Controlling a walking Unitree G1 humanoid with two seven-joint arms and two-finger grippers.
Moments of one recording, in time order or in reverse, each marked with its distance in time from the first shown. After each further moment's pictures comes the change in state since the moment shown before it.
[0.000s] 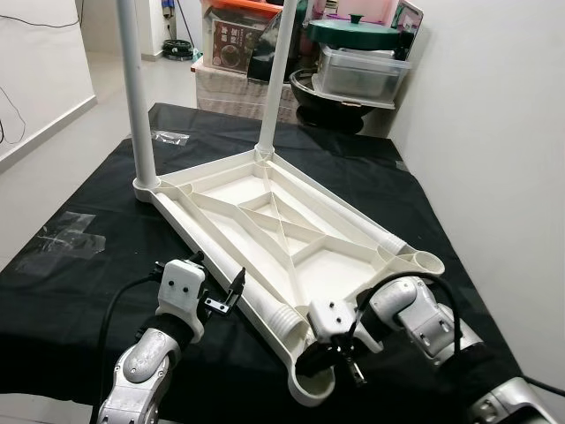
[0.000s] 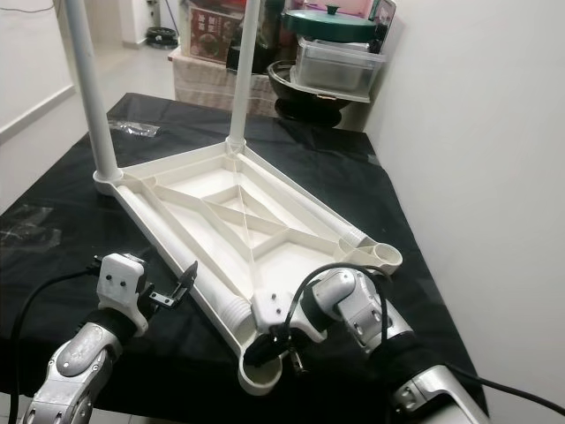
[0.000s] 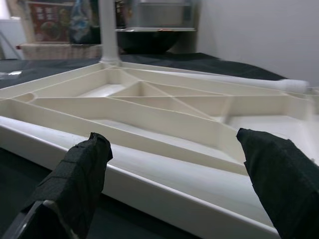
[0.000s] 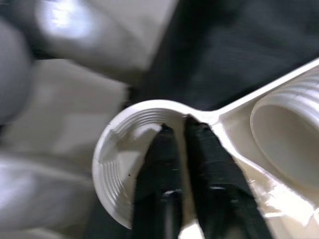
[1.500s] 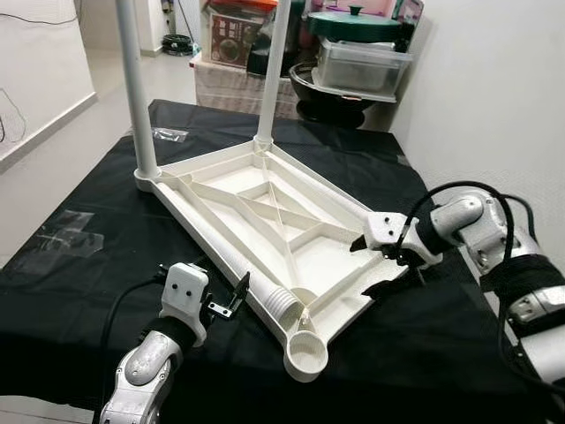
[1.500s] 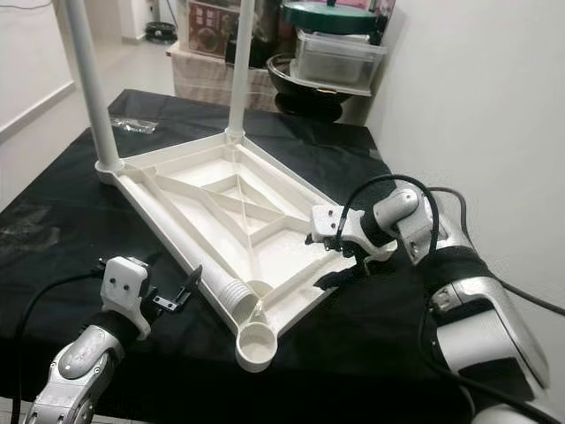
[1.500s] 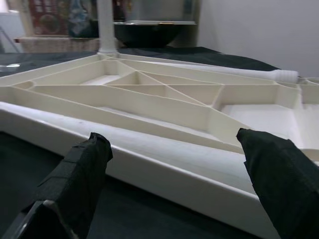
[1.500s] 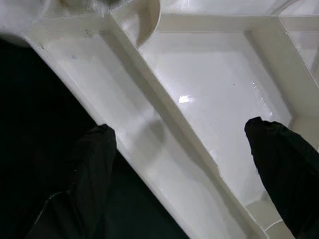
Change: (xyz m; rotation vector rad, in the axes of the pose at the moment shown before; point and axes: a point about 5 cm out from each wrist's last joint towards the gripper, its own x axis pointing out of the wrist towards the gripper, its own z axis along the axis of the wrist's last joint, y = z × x) left arm 0.000 -0.001 -0.001 -0.003 0.000 -0.012; right arm -0.125 -0.056 -0.016 -0.031 0.338 -0.247
